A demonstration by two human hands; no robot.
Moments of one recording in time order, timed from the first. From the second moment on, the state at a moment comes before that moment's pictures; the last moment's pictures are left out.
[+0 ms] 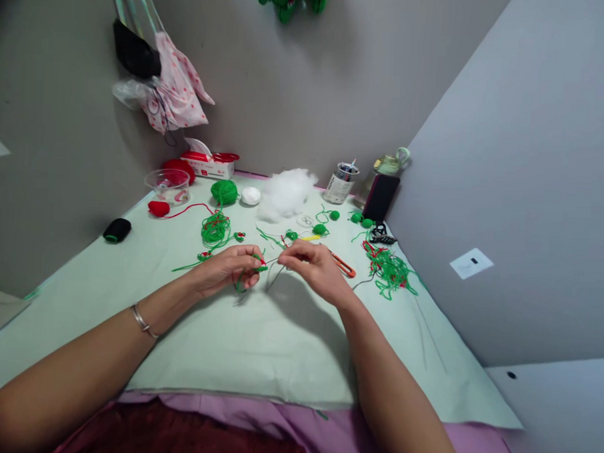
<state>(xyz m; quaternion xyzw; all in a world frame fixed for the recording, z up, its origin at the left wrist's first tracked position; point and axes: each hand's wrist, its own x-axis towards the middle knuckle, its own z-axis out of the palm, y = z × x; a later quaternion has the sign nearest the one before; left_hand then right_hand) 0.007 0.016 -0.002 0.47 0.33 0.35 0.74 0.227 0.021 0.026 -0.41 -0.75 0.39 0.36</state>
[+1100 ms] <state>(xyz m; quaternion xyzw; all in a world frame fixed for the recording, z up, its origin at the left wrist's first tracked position) 0.005 0.022 -0.007 0.46 0.33 0.35 0.75 0.260 0.049 0.030 -0.44 -0.46 0.35 0.69</state>
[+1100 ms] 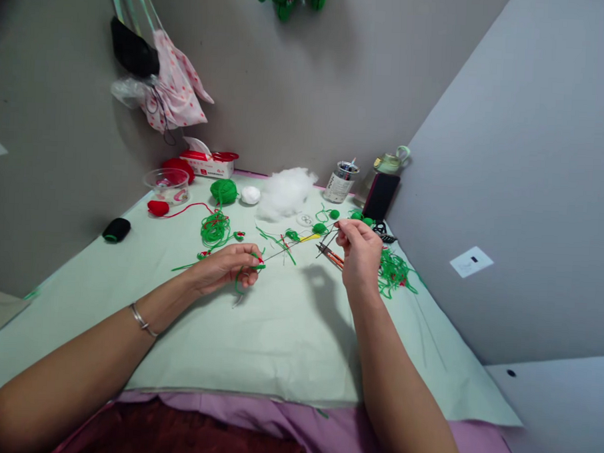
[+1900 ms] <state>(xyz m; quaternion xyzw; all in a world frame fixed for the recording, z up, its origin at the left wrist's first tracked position) 0.002 0.028 -0.010 0.42 0.35 0.46 0.70 0.272 0.022 0.051 -0.23 -0.78 0.54 0.22</state>
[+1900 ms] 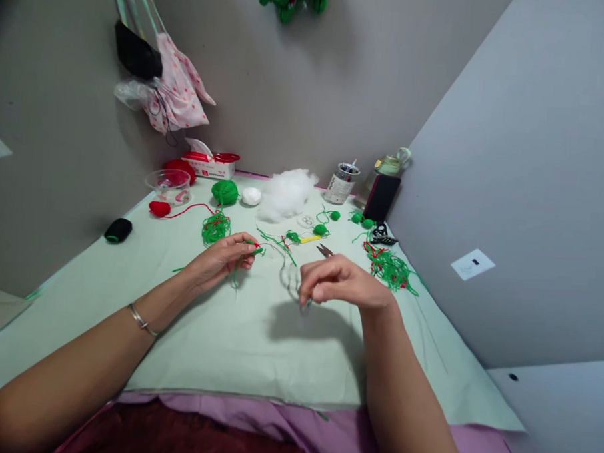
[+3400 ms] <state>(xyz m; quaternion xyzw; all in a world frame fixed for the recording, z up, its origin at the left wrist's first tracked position) 0.026 0.005 -0.012 0.57 0.39 0.56 0.45 0.204 0.002 0.016 -0.48 -0.73 0.37 0.30</state>
